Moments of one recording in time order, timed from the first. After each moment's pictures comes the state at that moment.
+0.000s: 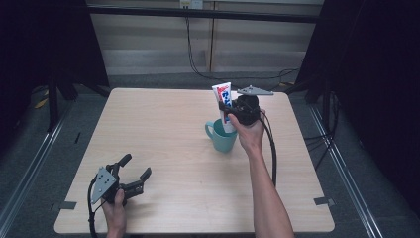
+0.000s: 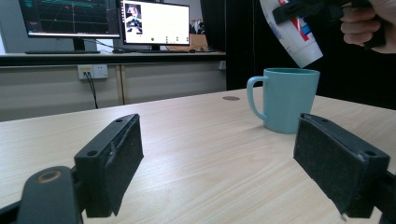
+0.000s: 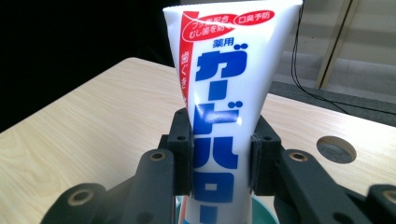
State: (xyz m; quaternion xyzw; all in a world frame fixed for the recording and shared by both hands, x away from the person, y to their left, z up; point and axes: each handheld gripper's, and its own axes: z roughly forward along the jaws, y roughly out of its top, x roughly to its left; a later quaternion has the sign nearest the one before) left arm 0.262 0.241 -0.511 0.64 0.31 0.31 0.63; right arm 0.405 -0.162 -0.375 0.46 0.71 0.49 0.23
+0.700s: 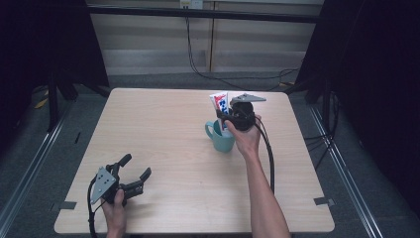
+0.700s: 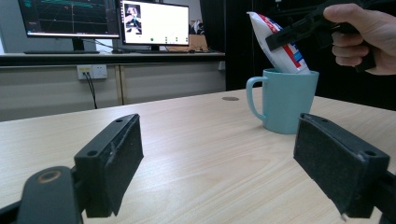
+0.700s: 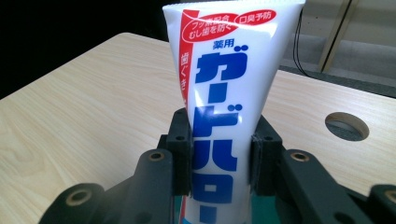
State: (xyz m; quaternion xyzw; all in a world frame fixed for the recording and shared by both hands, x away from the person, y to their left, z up) left arm 0.262 0.241 -0.511 0.64 0.31 0.31 0.63; right arm 0.411 -0.157 -0.405 0.46 0.72 0.47 0.22
